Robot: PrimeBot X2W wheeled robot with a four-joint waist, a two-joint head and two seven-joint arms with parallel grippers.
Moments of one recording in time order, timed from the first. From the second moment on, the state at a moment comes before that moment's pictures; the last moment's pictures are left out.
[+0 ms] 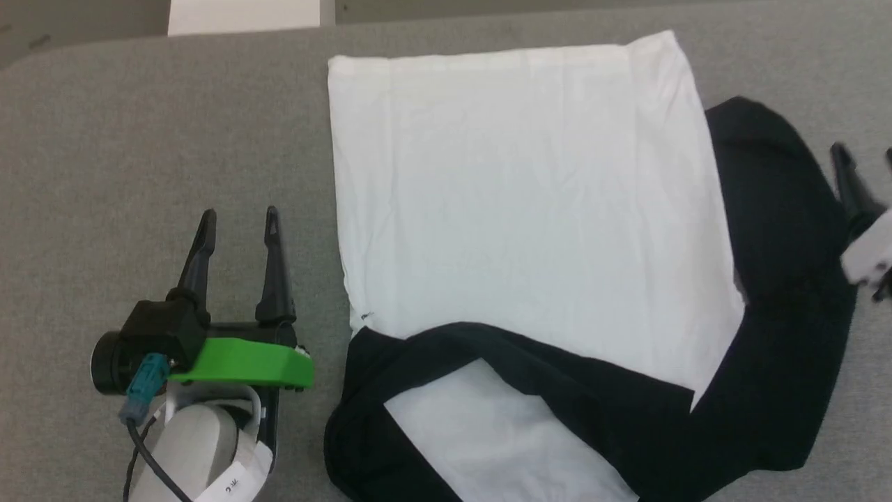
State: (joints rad) left arm -0.19 0.23 -0.22 -0.03 -0.35 0.16 -0.26; right arm -0.48 -0.34 -0.16 0.34 0.39 0.13 0.22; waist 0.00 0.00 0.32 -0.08
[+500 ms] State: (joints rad) left arm -0.22 0.15 -0.11 -0.10 -0.26 0.10 -0.26; right arm -0.83 -0.51 0.01 0.61 0.42 0.13 0.47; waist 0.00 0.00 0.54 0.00
